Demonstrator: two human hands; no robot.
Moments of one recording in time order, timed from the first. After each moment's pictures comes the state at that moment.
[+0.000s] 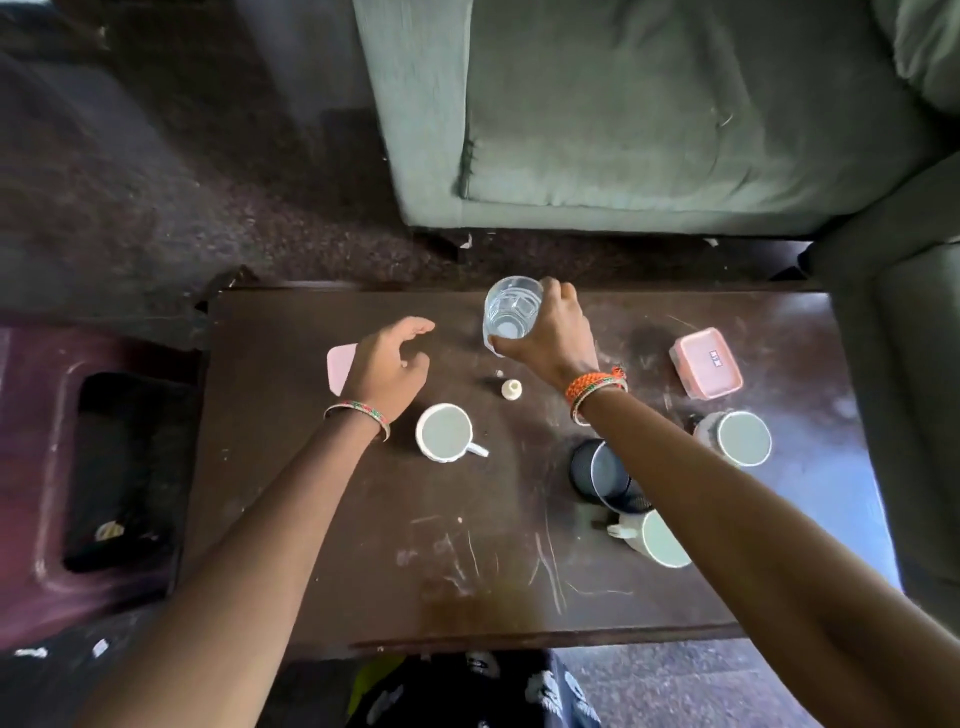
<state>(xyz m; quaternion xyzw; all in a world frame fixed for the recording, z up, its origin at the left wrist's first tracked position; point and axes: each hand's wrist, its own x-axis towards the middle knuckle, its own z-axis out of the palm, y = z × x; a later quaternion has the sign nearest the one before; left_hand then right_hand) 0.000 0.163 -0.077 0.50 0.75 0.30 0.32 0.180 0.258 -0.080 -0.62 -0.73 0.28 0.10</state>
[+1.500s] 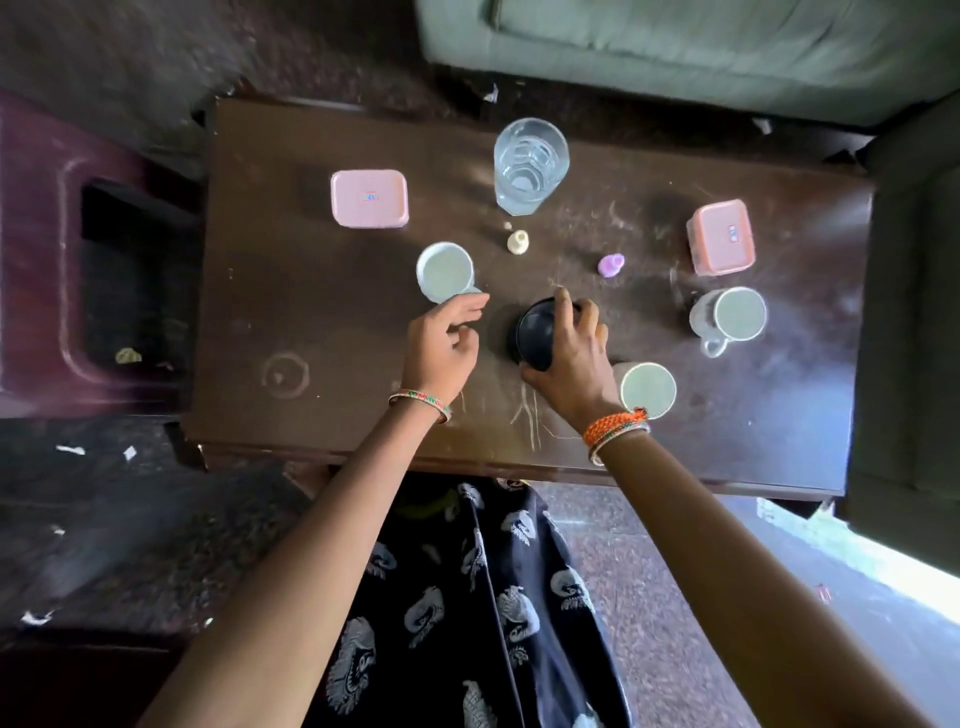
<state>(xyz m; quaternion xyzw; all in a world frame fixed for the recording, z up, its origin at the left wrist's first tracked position) 0.108 0.040 -0.074 0.36 0.74 0.40 0.40 0.258 0.093 -0.074 -0.58 -0.75 0.30 -0.07</state>
